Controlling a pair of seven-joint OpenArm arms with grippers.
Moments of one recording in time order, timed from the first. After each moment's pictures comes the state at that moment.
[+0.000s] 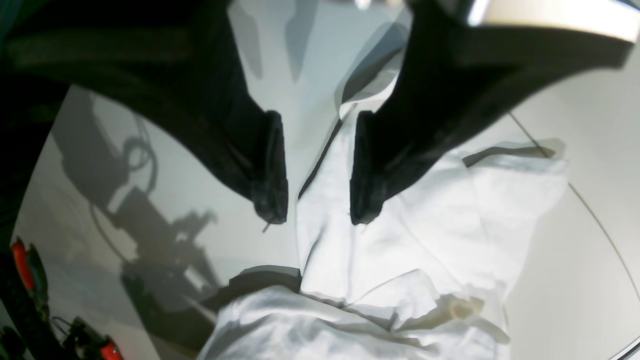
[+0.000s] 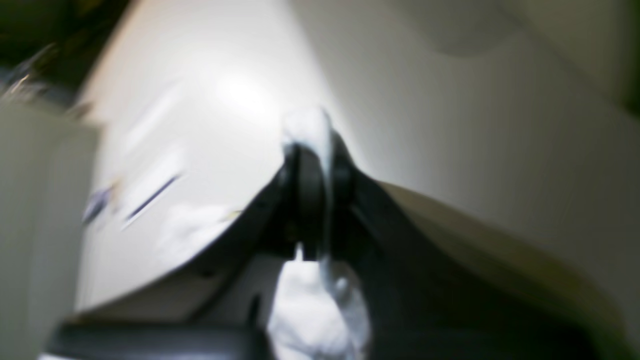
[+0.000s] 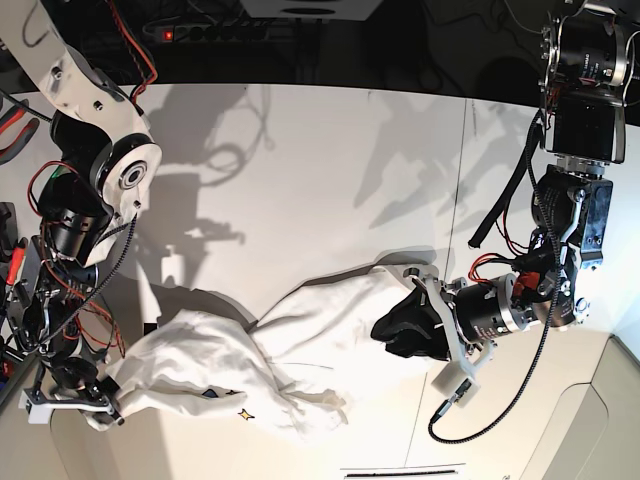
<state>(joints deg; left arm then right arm) -15.5 -19.2 5.5 81.1 -37.7 -38.9 43.1 37.7 0.5 40.9 51.1 13.4 18.5 -31.2</state>
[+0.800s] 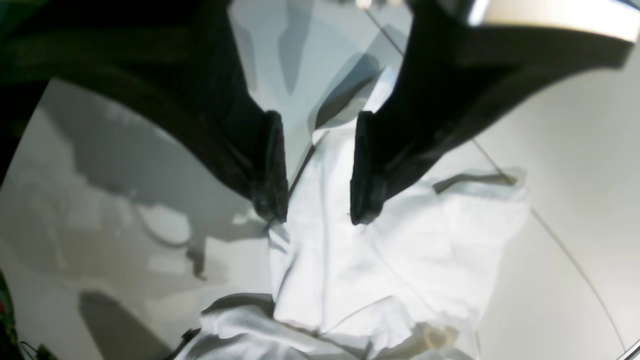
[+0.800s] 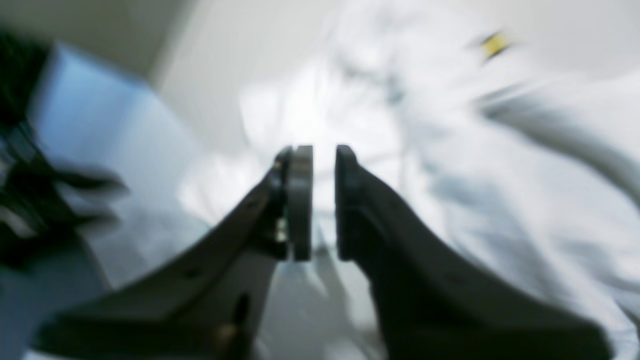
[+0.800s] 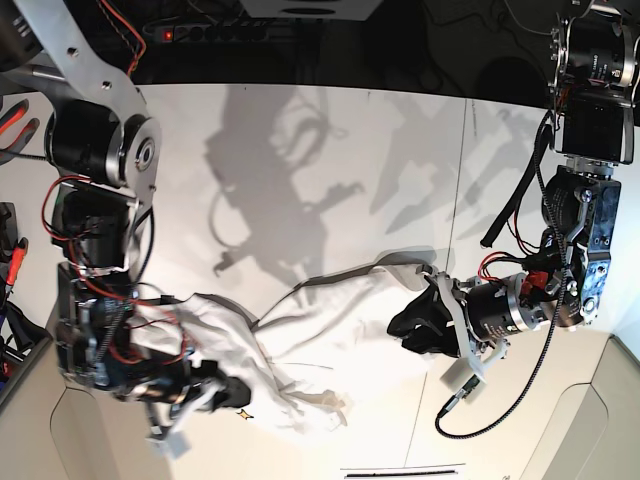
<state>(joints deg) -15.5 -21.2 5.5 80.9 -34.5 -38.9 43.1 36.8 0.5 11.1 52.1 27.3 32.7 -58.0</state>
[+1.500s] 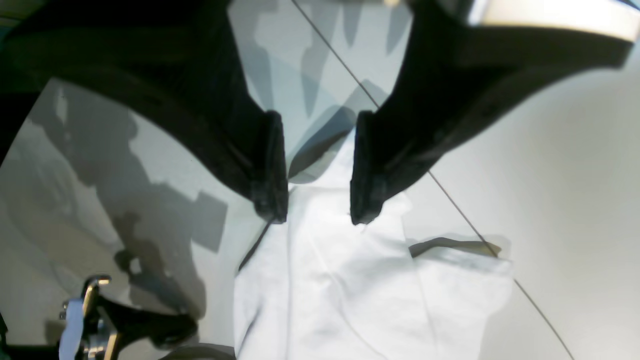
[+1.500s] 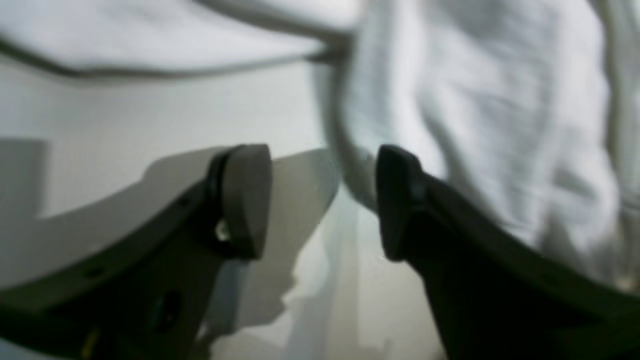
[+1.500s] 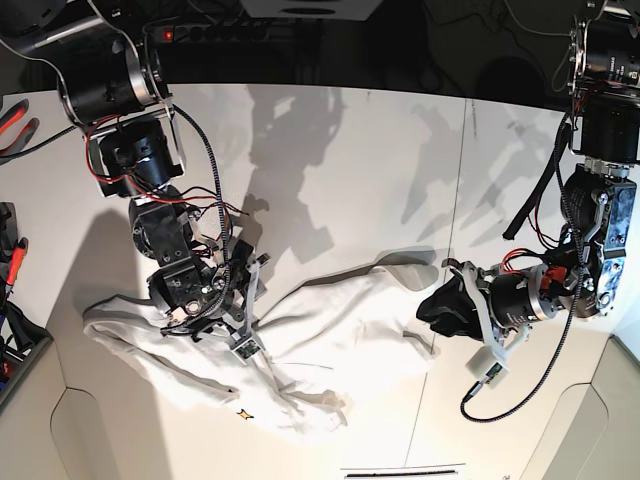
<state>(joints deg) -15.5 -24.9 5.5 75.7 -36.2 -38.9 43.7 25.8 0.9 -14.5 52.2 -14.8 15.0 -38.6</state>
